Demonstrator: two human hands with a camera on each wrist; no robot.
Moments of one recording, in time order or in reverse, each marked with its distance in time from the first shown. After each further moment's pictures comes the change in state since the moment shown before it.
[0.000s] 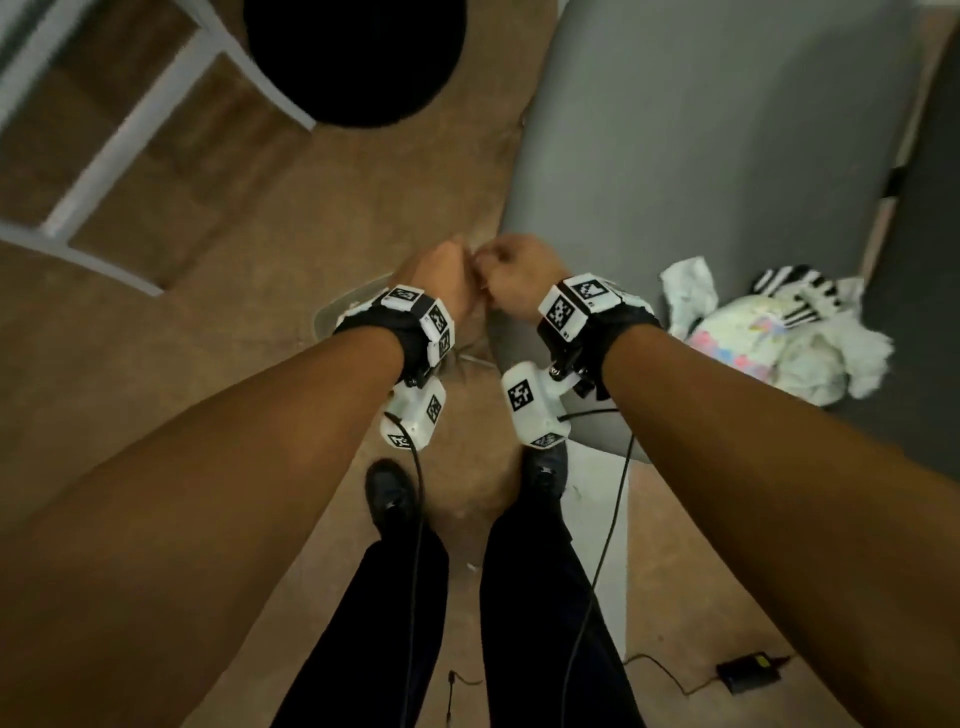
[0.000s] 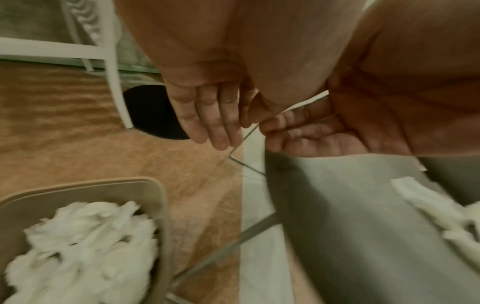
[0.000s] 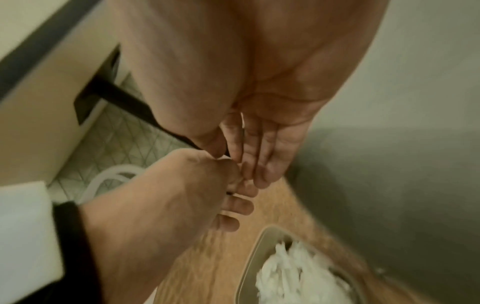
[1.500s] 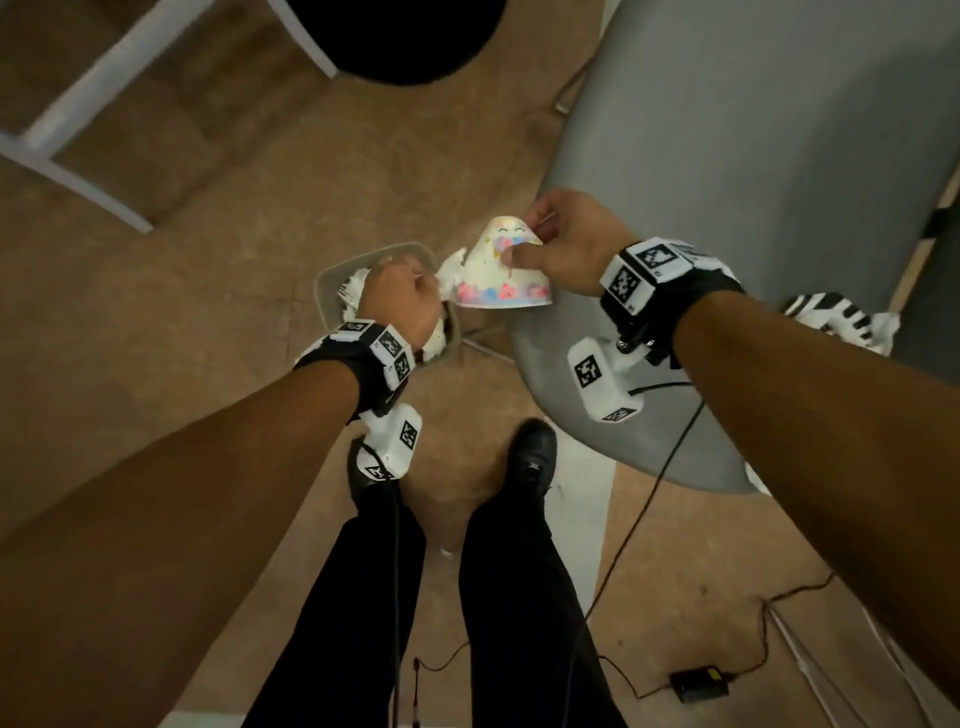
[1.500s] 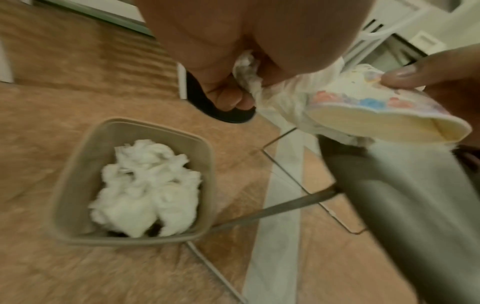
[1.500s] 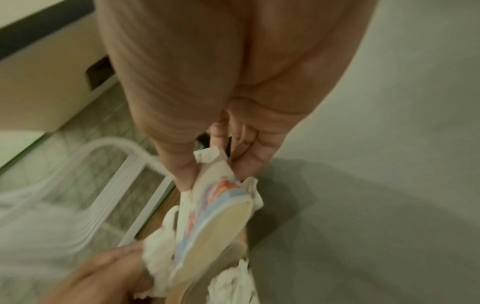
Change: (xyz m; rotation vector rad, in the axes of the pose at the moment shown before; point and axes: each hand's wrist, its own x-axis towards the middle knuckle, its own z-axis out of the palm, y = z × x) left_hand -0.023 -0.073 0.035 -0.306 0.221 -0.263; right_hand 0.017 -0.004 -0.028 -0.206 -0.040 -0.063
